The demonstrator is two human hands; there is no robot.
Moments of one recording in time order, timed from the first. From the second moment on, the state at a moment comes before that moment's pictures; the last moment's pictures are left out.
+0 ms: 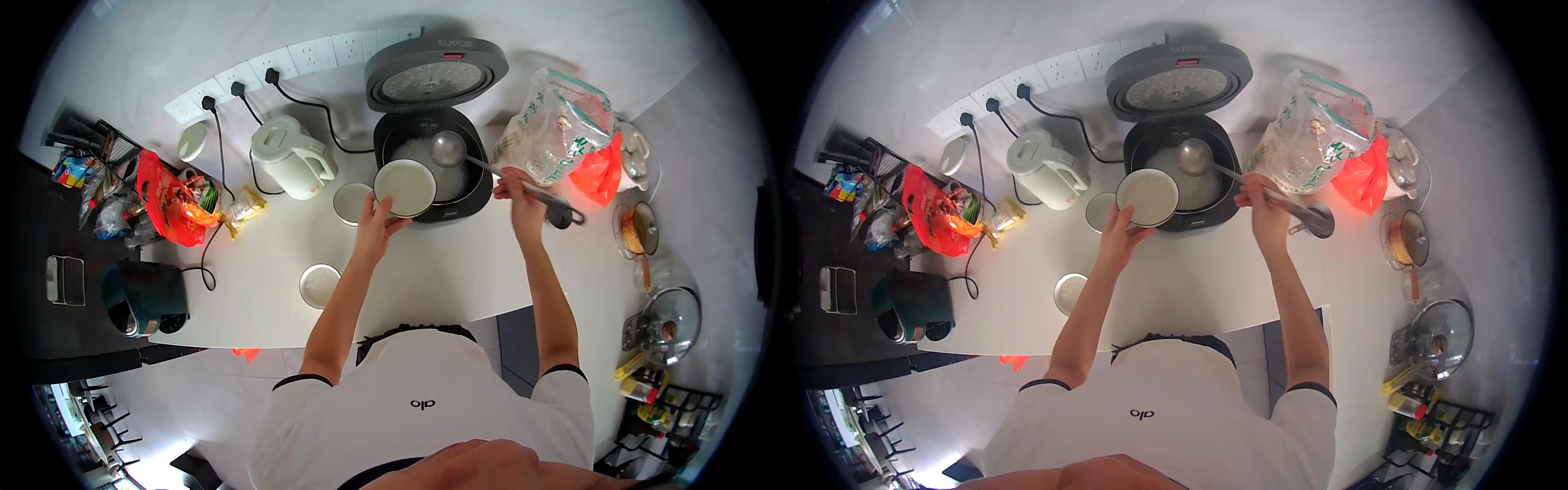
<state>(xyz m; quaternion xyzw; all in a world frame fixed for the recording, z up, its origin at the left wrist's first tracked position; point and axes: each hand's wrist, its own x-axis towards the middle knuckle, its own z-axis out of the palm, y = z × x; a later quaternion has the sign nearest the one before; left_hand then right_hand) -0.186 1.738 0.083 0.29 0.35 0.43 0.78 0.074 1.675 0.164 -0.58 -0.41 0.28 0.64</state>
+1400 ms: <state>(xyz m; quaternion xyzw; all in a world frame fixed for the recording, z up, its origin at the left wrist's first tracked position) -0.216 1.688 0.079 0.27 0.35 0.44 0.78 0.021 1.596 0.175 -0.53 -0.32 0.41 0.67</state>
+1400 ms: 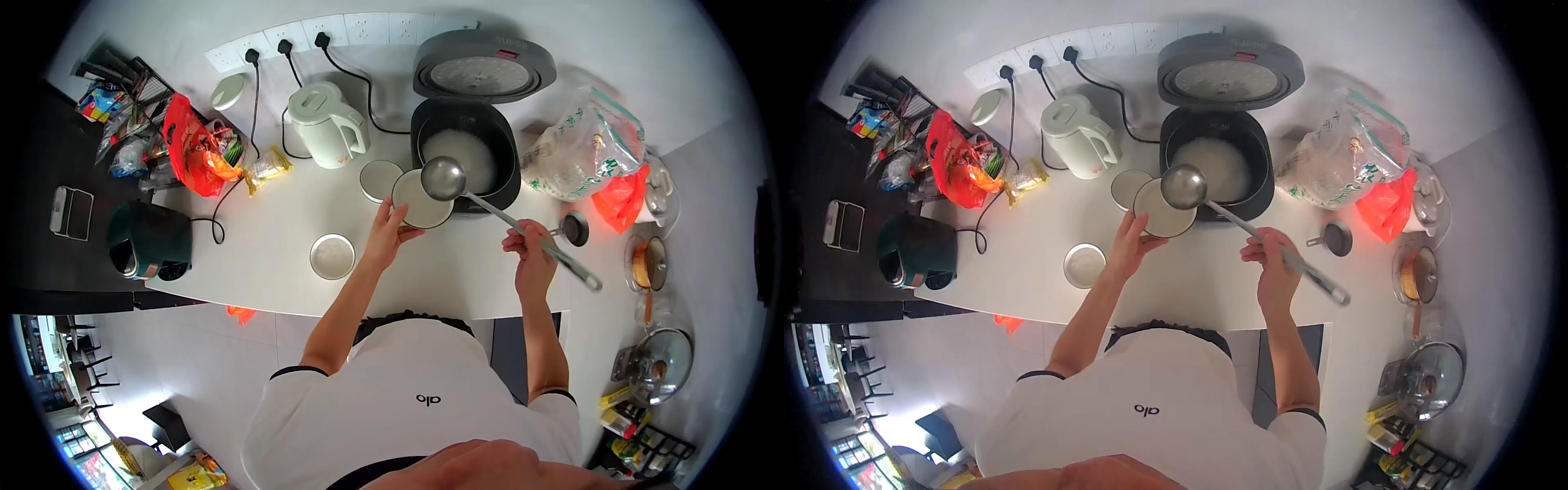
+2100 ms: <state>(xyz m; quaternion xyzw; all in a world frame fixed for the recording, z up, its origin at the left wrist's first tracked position) -0.264 1.573 -0.028 0.23 0.44 0.36 0.79 0.164 1.471 0.093 -0.64 -0.17 0.10 0.74</state>
